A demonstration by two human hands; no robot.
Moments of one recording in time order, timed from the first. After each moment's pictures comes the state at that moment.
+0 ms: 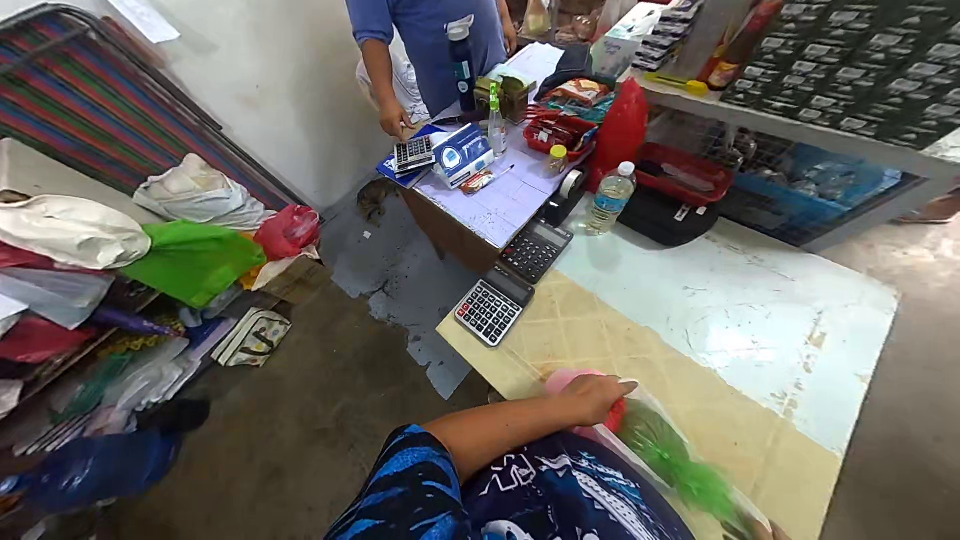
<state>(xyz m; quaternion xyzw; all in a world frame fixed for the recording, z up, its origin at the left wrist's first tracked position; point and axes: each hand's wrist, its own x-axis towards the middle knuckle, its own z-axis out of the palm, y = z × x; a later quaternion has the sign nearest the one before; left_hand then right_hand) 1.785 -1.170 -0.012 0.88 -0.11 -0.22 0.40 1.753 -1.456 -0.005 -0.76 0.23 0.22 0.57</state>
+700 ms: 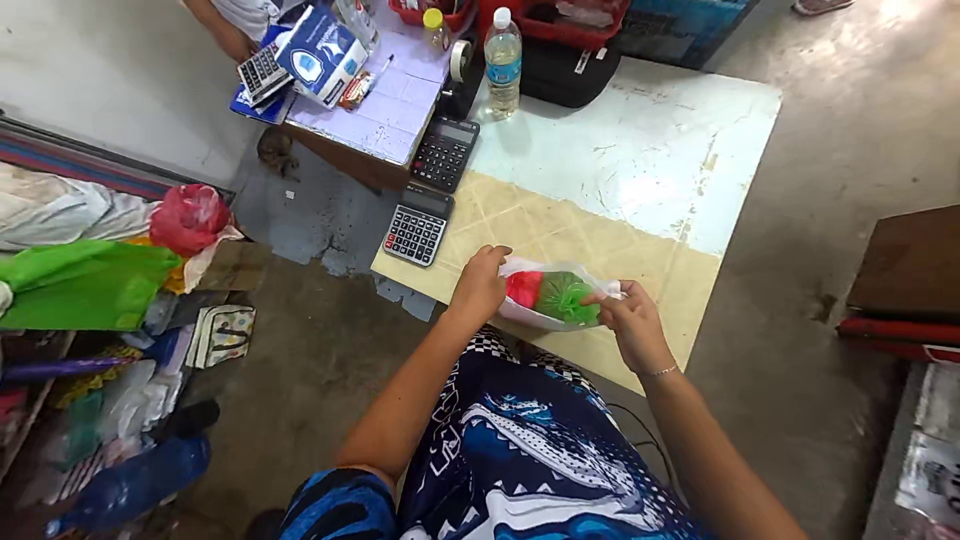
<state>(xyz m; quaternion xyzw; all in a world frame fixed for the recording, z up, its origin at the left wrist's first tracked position) 1.761 -1.180 0.071 0.90 0.13 -0.12 0.39 1.792 -1.418 0.038 -0.65 0.07 0.25 0.71</state>
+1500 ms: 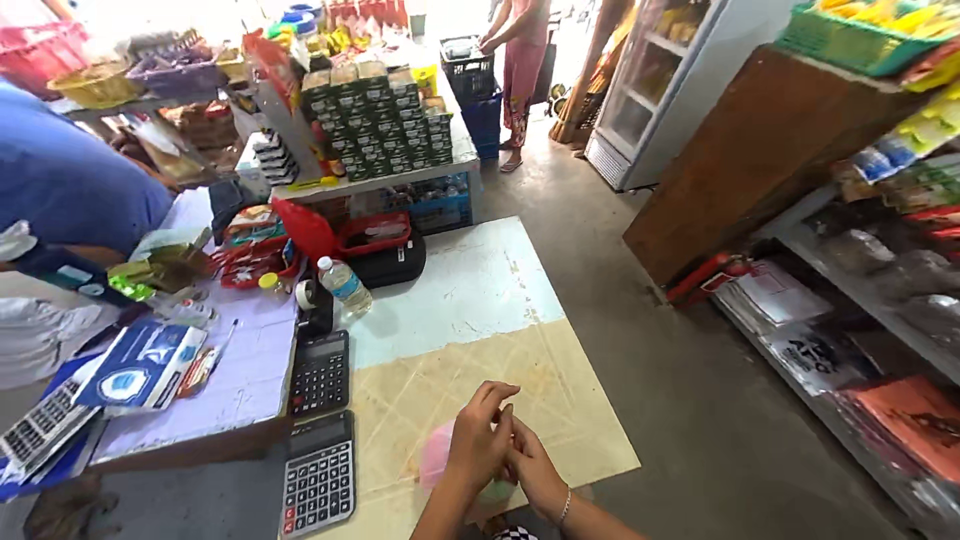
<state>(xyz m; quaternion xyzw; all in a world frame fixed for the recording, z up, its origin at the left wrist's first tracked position) 1.809 -1.272 0.068 0.83 -0.25 0.02 0.50 1.751 -1.386 0.049 -0.56 0.09 0.15 0.81</state>
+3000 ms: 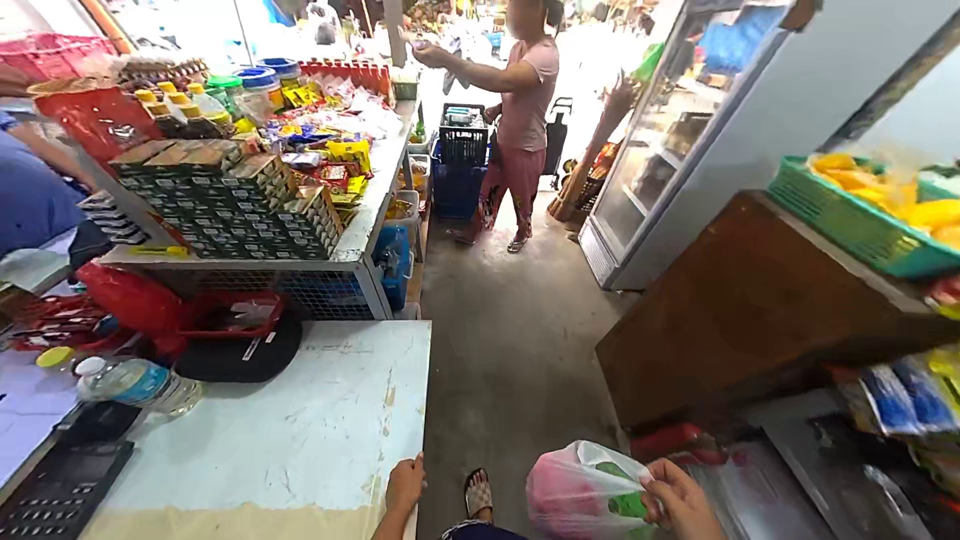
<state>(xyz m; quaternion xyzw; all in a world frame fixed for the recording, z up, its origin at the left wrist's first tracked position) 2.075 -1.600 -0.152 0.81 0.28 -0.28 0.43 2.004 -1.977 0.108 -0.74 0.23 0.02 0.63</state>
